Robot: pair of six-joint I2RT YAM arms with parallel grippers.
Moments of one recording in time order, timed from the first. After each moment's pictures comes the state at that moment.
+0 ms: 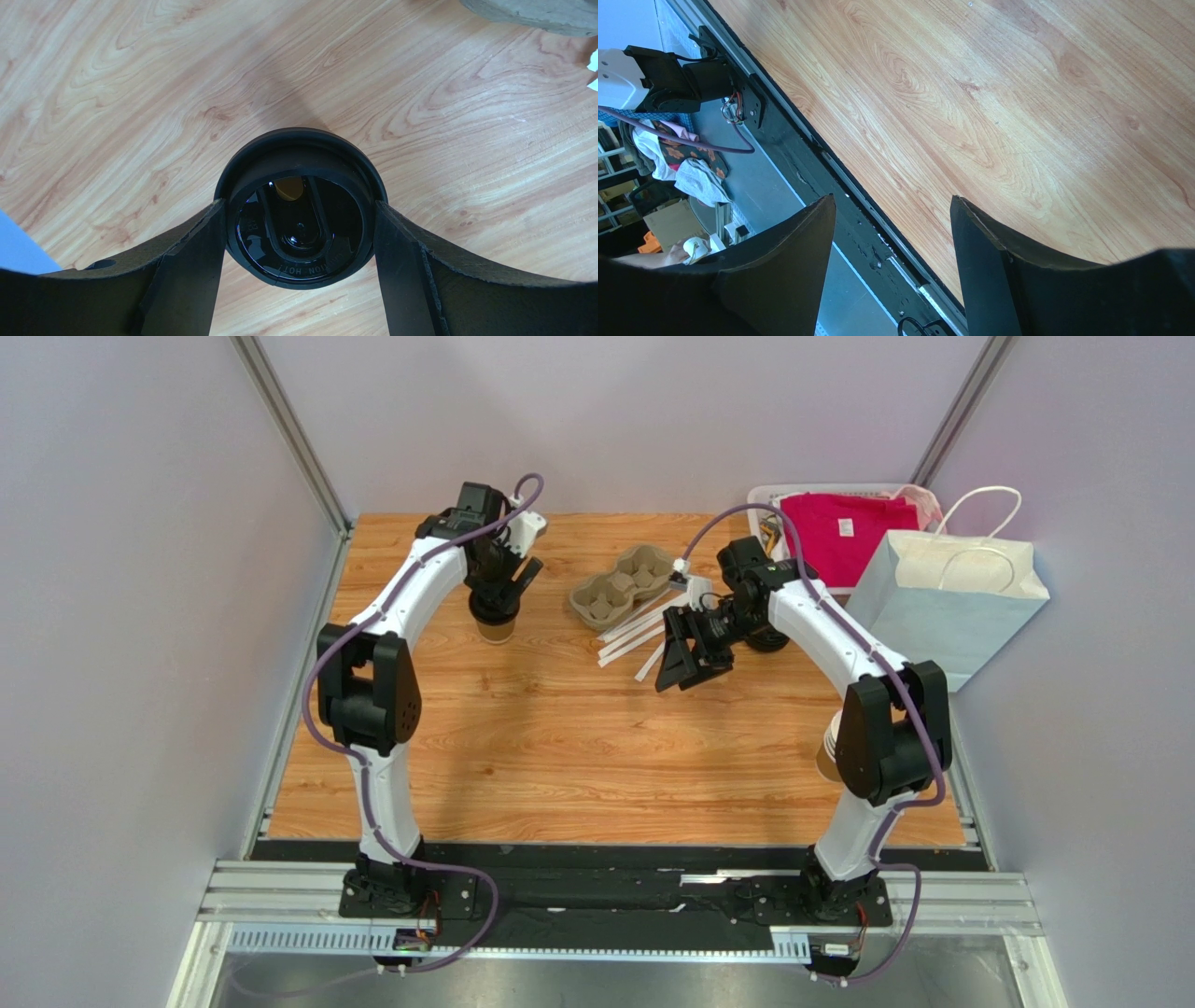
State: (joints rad) left arm -0.26 2.00 1.82 -0.81 0.05 0.42; right arm 0.31 1.78 1.48 -0.99 -0.74 -0.02
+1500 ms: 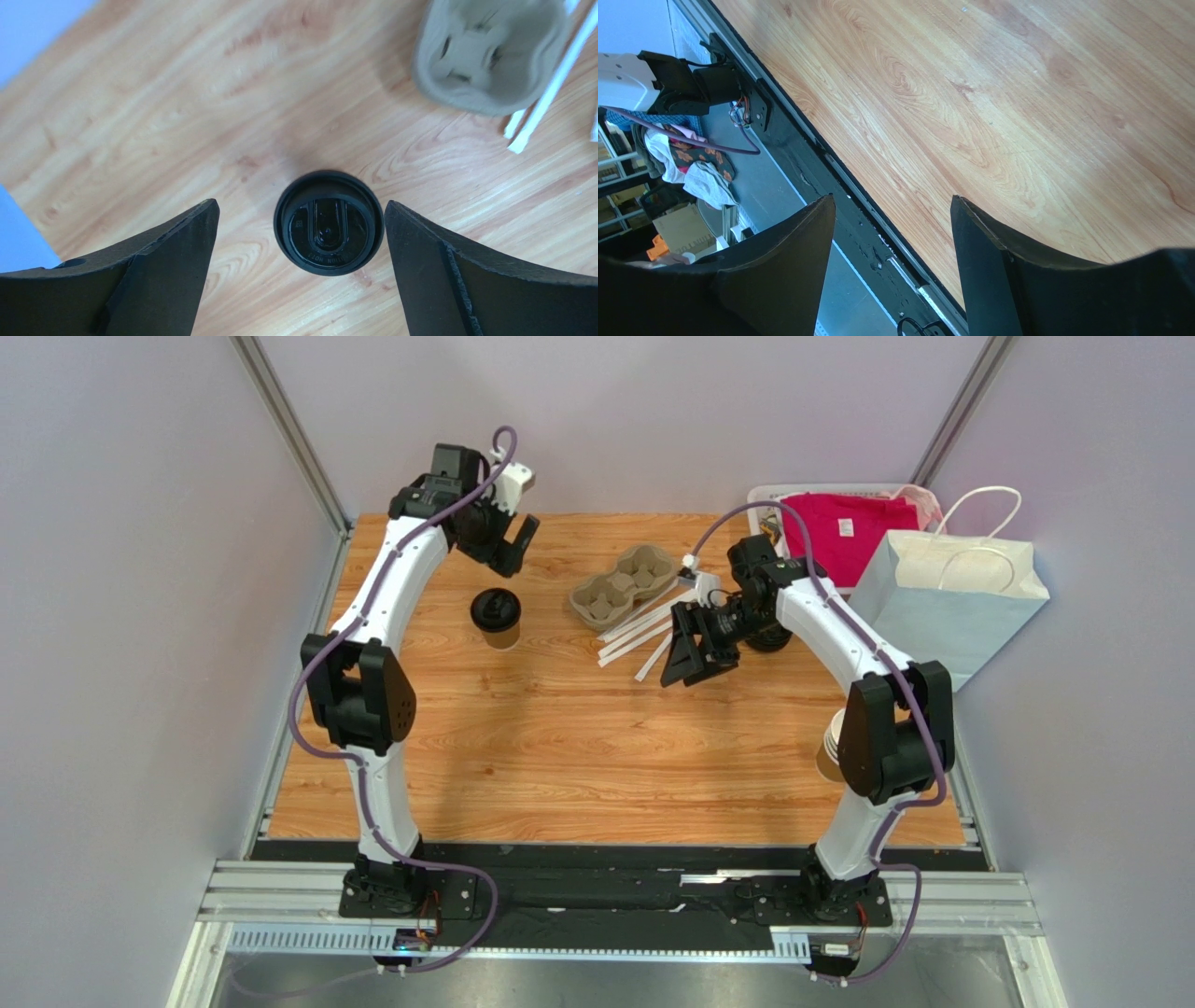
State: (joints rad) left arm -0.20 2.01 2.02 -0.86 0.18 0.38; right arm 0.28 1.78 1.48 -0.99 -0.77 -0.03
